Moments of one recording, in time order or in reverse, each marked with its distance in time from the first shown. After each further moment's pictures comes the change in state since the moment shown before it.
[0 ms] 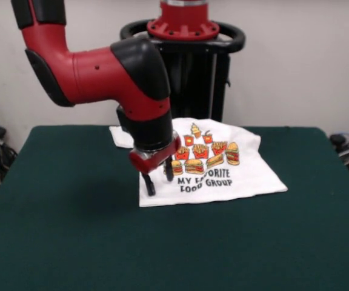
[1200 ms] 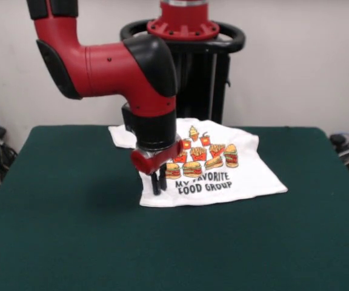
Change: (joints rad) arm 0.084 -0.017 -0.104 0.013 0.011 -0.172 0.023
